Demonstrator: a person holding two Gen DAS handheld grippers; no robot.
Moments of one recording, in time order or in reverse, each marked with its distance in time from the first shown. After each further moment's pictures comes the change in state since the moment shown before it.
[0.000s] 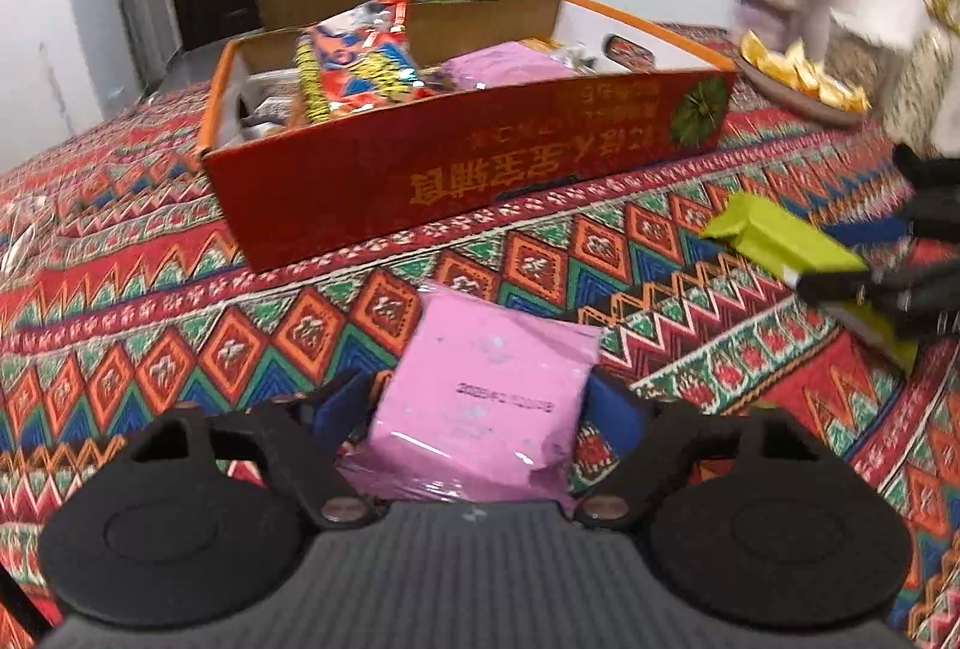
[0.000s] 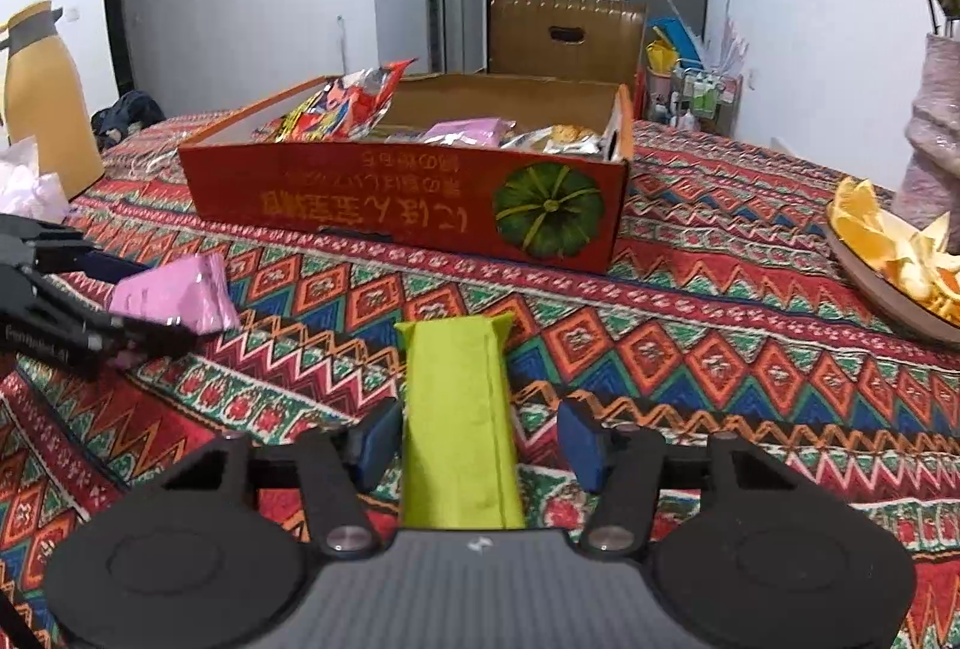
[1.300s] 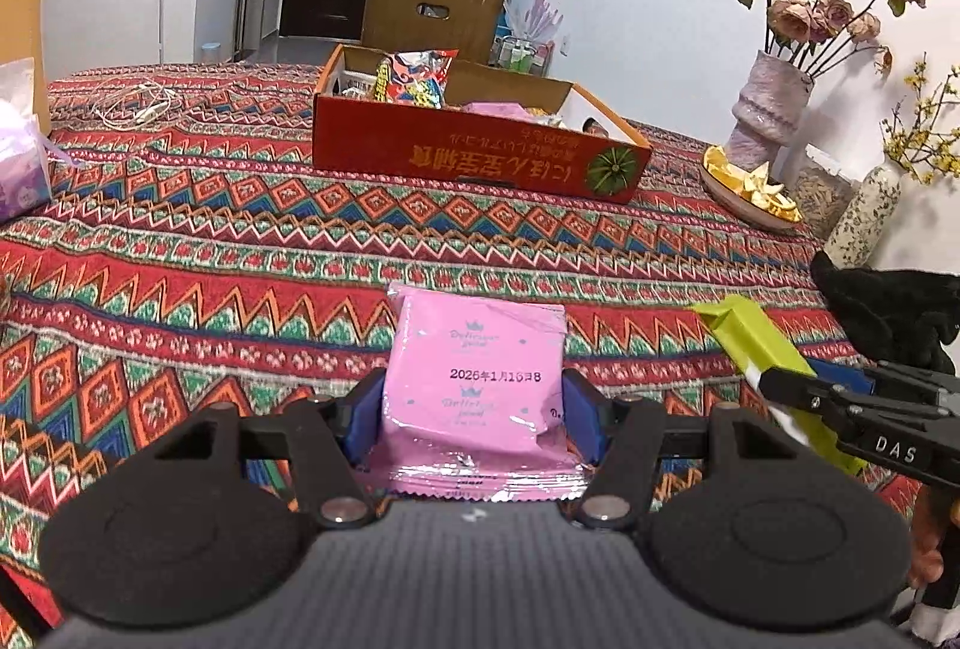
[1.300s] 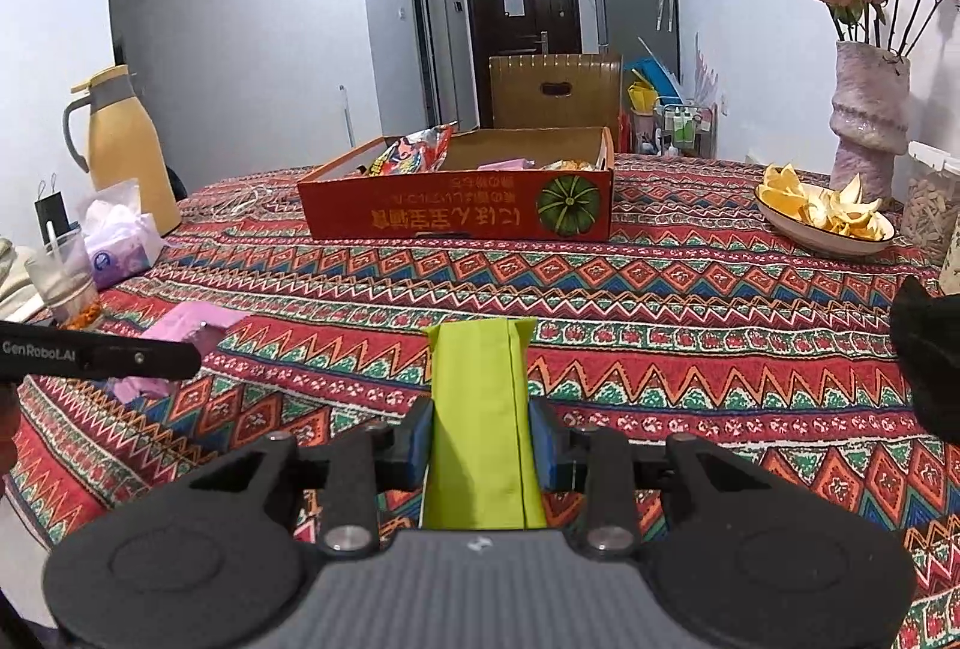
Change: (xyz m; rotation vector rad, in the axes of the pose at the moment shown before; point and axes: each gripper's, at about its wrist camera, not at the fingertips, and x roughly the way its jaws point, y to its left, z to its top) left arm -0.148 -0.072 -0.089 -0.311 -0.149 0.017; right arm -0.147 0.044 -0.083 0.097 -0.142 0.015
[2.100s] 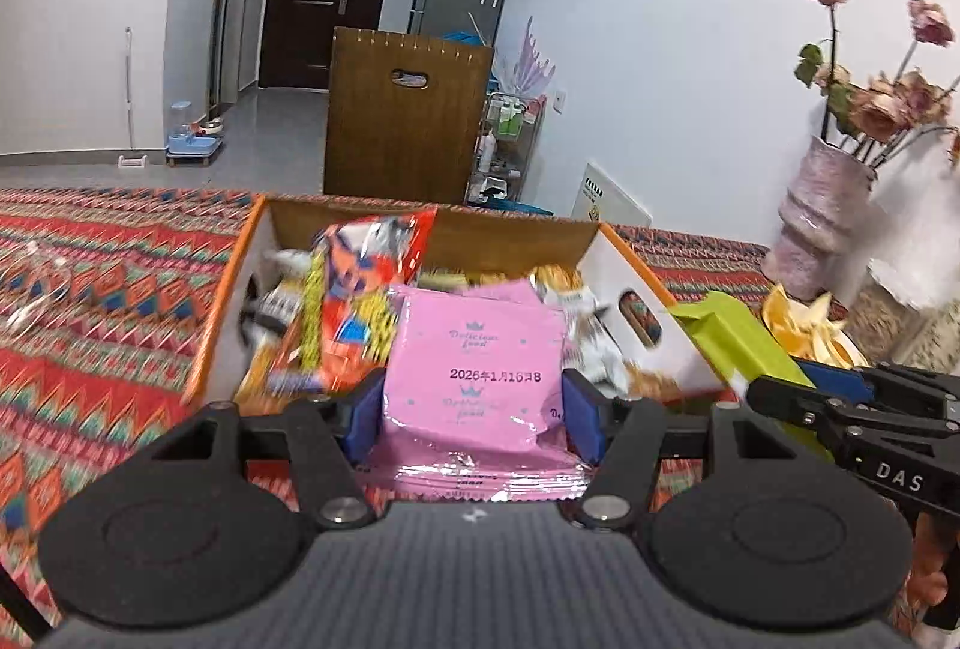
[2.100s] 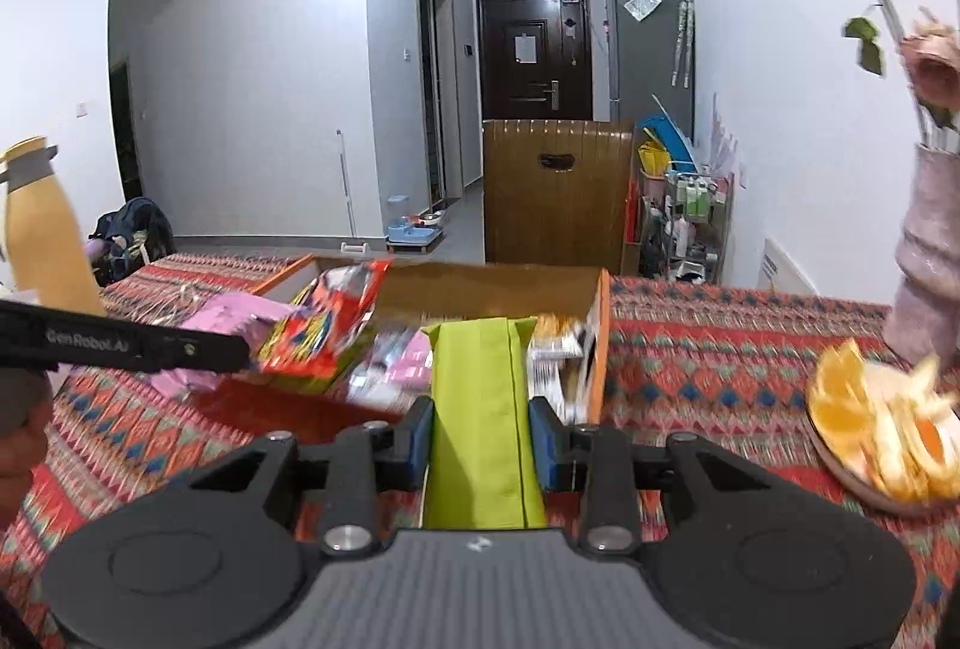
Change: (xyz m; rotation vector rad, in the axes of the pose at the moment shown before) left arm 0.162 -0.001 0.186 0.042 -0.086 -0.023; right arm 0.153 -0.054 0.165 -0.064 -0.092 0.006
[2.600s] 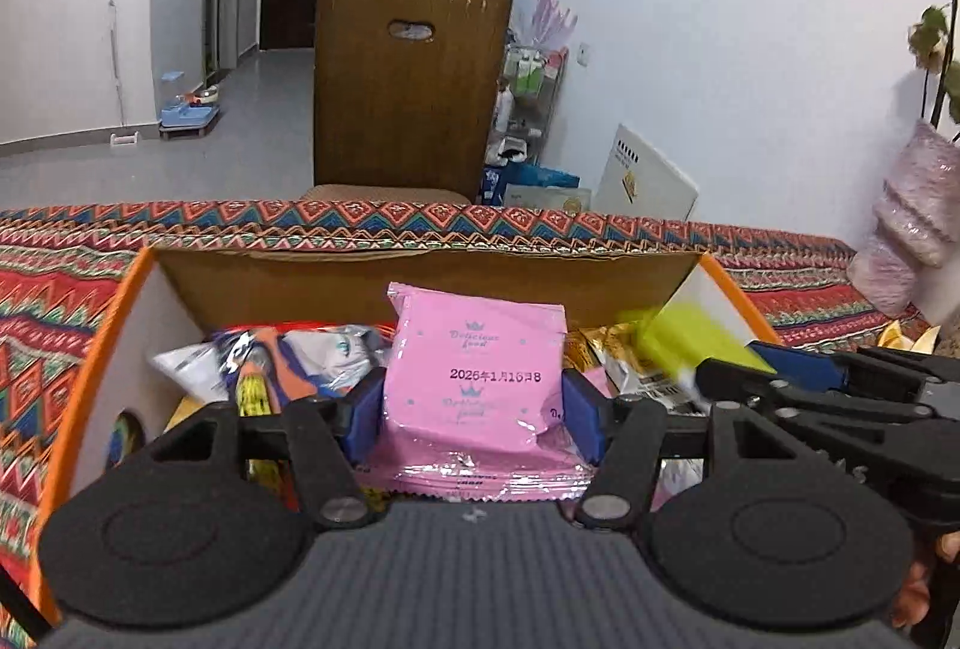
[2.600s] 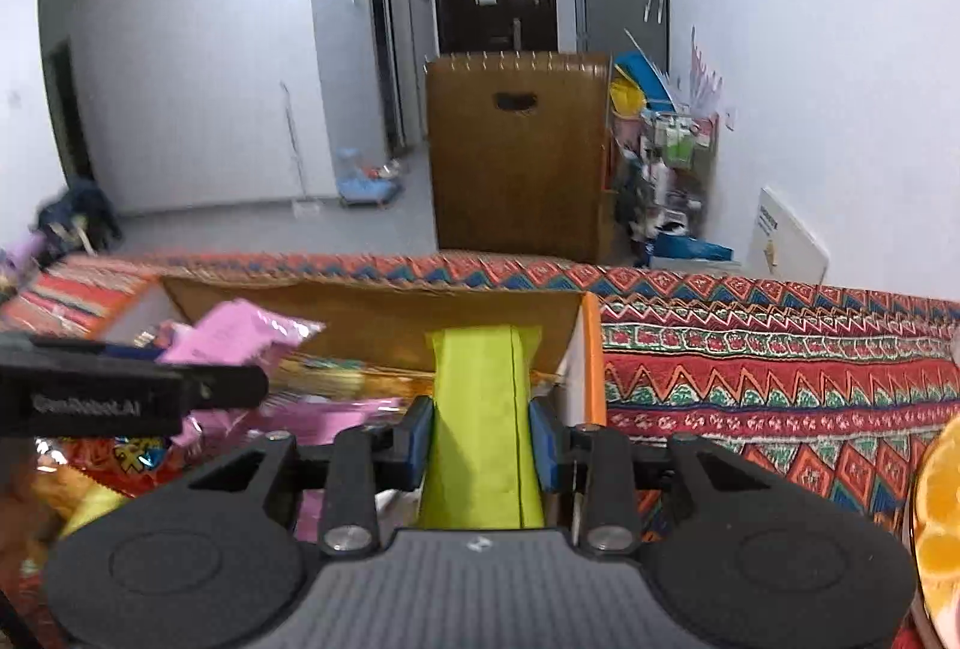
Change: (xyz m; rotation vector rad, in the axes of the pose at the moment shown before) left arm 0.166 0.008 0.060 0.023 0.111 0.039; right arm 0.185 -0.041 0.053 0.050 0.140 -0.080
